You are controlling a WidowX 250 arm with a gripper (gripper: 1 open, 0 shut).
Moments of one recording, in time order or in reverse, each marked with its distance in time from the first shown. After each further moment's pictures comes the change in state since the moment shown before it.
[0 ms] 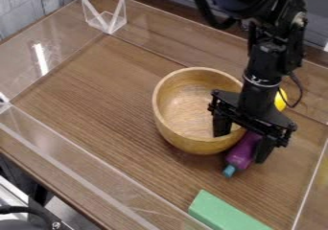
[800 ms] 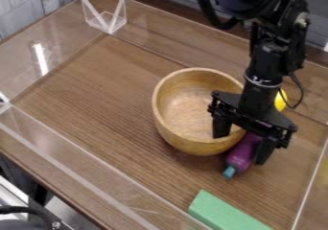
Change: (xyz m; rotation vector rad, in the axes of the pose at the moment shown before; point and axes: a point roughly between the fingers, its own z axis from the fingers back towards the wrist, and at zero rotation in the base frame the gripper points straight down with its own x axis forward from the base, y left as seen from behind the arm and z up) arm -0.002 -0.001 0.000 0.007 0.027 0.015
